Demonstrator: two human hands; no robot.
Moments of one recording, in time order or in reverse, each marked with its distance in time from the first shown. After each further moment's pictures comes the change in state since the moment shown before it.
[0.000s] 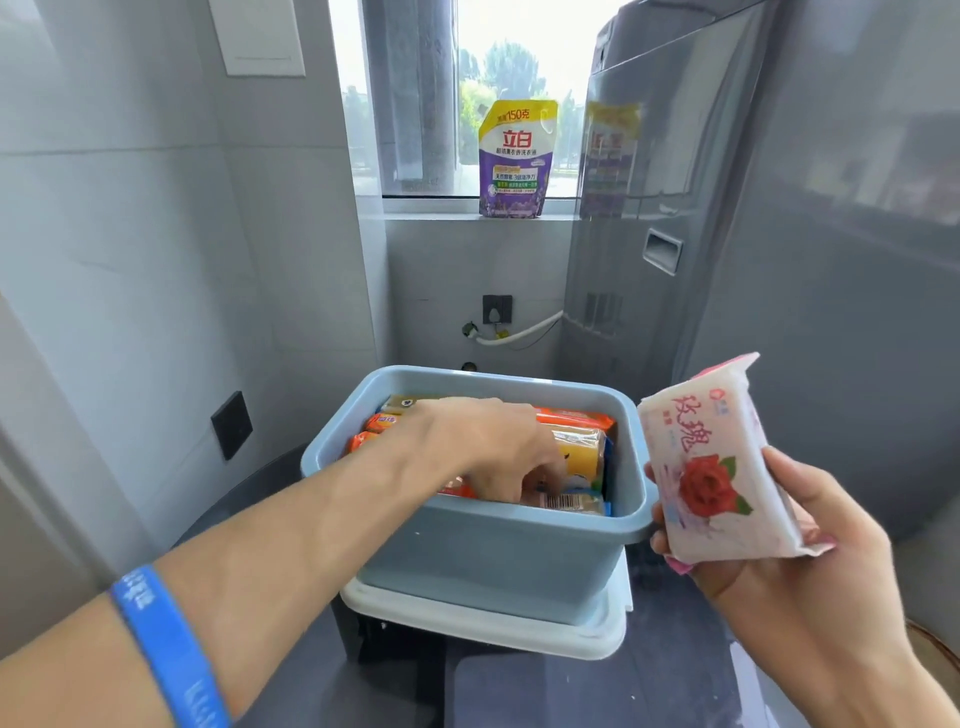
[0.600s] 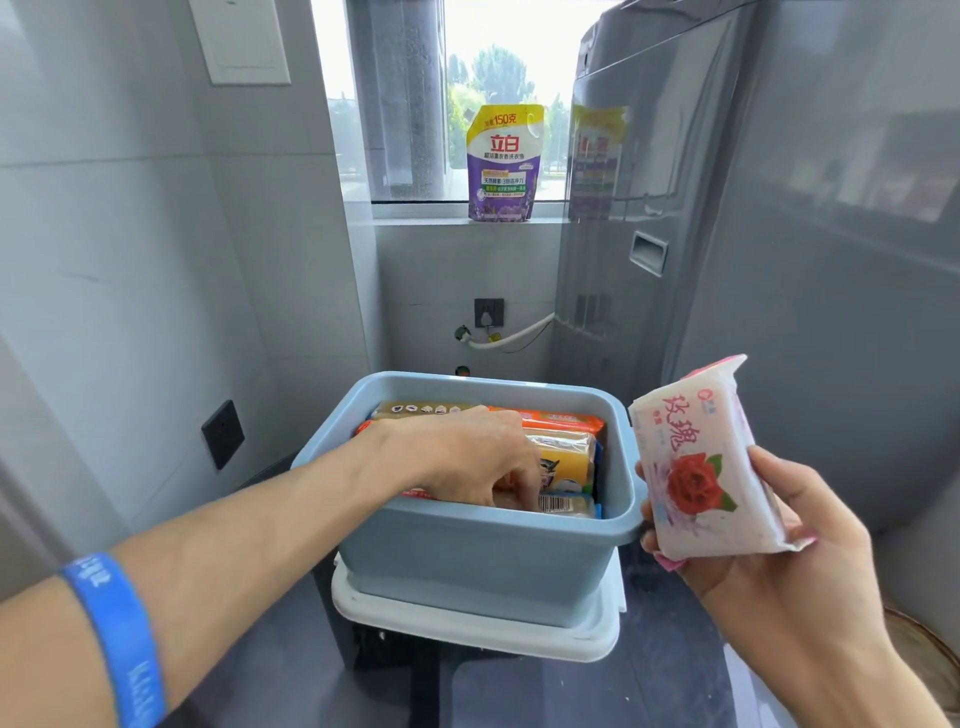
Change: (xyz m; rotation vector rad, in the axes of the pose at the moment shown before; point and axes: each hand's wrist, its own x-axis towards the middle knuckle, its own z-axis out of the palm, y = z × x) left_hand -0.004 -0.018 0.020 -0.080 0.129 0.136; right_hand 0.001 0.001 0.001 0.019 0.041 0.006
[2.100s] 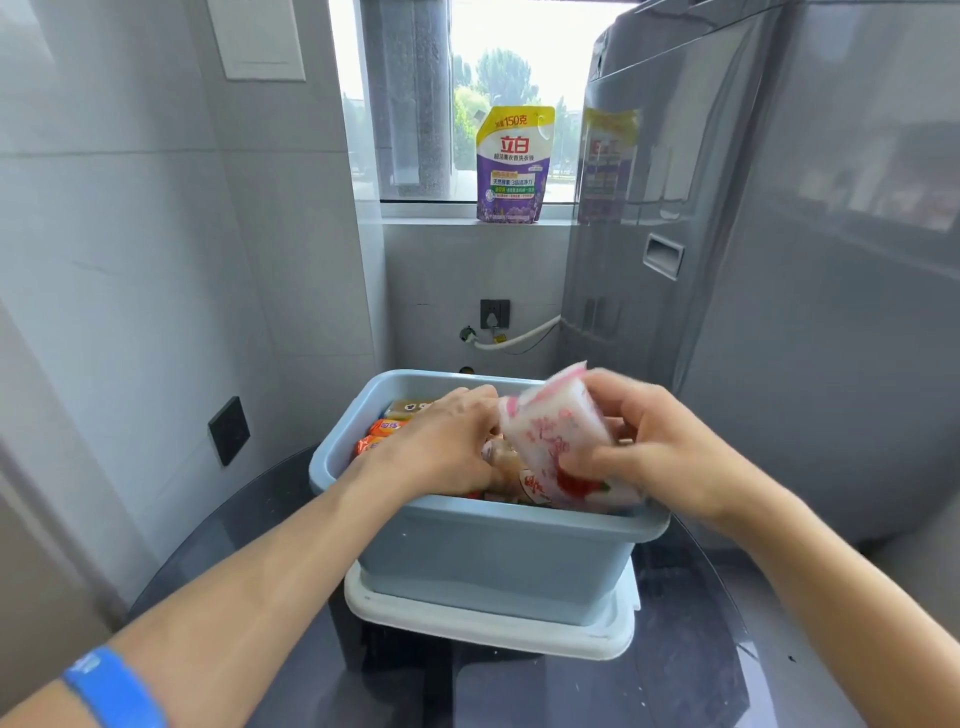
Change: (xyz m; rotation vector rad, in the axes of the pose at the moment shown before) left_hand -0.014 -0.016 0.021 -0.241 0.442 -0.350; right_hand 0.077 0.000 0.045 -1.122 -0.458 -0.227
